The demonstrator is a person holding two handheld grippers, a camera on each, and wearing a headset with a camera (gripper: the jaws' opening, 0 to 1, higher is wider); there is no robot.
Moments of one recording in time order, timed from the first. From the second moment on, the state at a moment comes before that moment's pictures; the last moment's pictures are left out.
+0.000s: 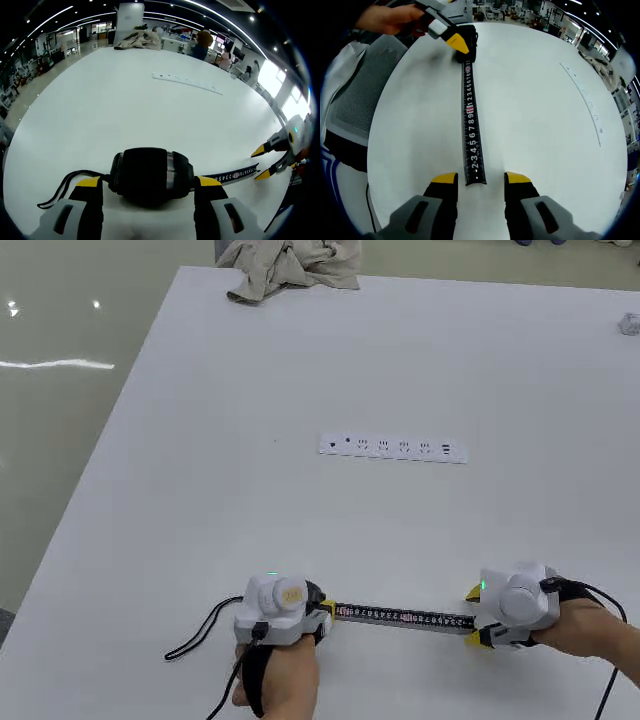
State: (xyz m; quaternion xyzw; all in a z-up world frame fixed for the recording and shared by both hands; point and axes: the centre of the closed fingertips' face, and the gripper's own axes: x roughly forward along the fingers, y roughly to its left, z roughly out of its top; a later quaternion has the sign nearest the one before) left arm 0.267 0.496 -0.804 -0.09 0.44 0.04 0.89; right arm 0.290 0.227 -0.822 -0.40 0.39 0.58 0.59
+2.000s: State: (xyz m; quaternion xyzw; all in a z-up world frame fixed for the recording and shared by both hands) left arm 0.269 0.493 -0.801 -0.10 0.42 0.03 0.90; right arm 0.285 0.225 -0.827 -0.41 0.39 0.59 0.58
